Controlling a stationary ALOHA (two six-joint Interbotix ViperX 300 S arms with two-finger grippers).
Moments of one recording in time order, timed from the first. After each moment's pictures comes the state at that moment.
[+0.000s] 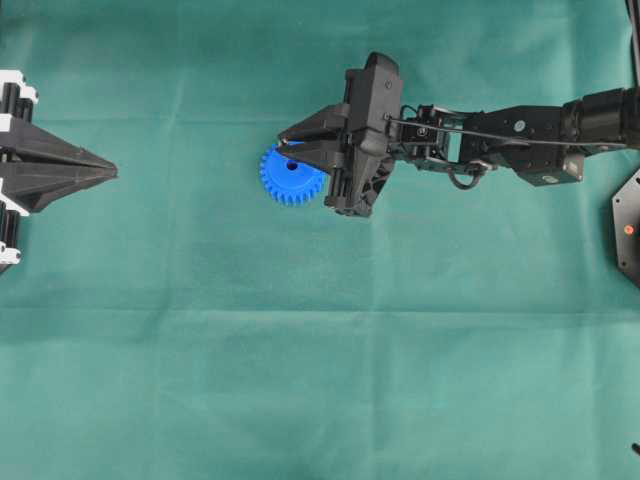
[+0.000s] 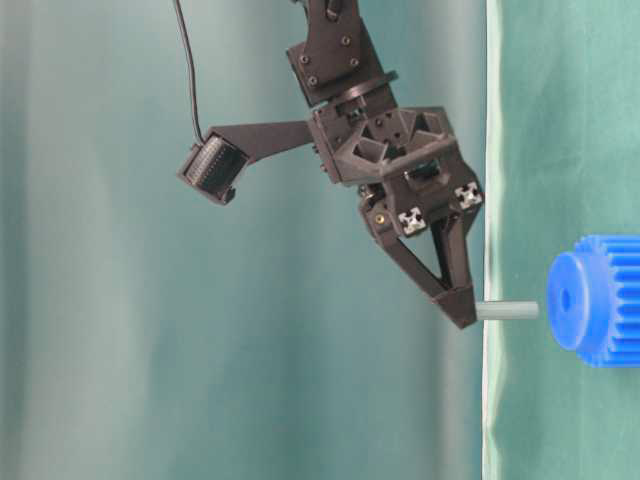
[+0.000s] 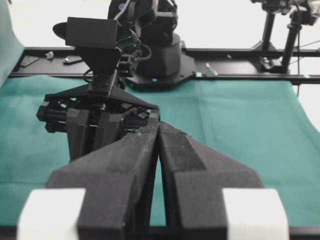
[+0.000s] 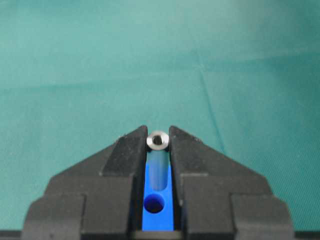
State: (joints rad) left arm 0.00 -0.96 1.17 0.01 -0.22 -0.01; right arm -0.15 0.18 0.65 0.03 -0.47 -0.04
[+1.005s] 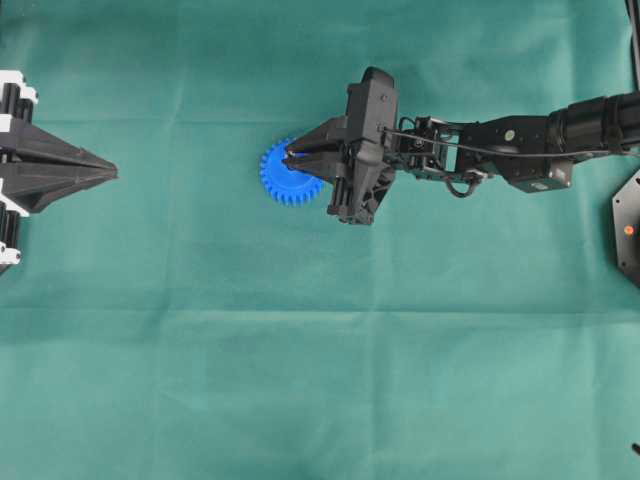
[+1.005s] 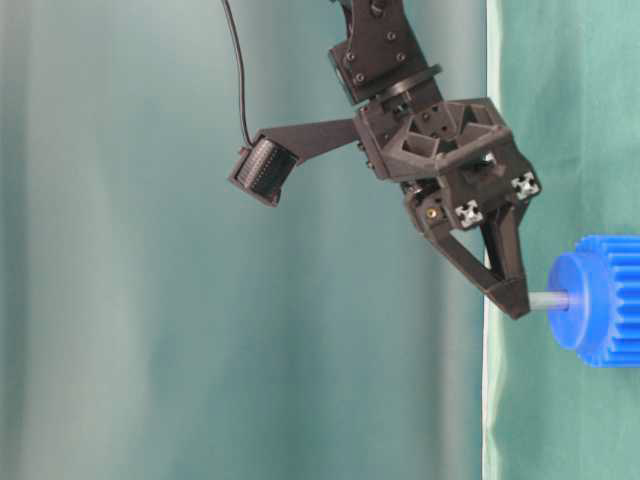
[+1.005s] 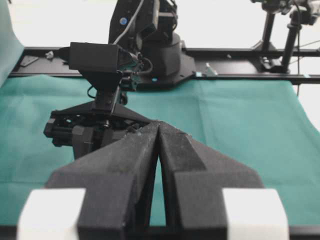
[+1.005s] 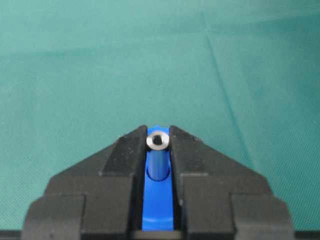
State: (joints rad) left arm -0.01 -0.96 1.17 0.01 -0.22 -0.01; right arm -0.14 0.24 0.66 0.03 -0.50 -0.02
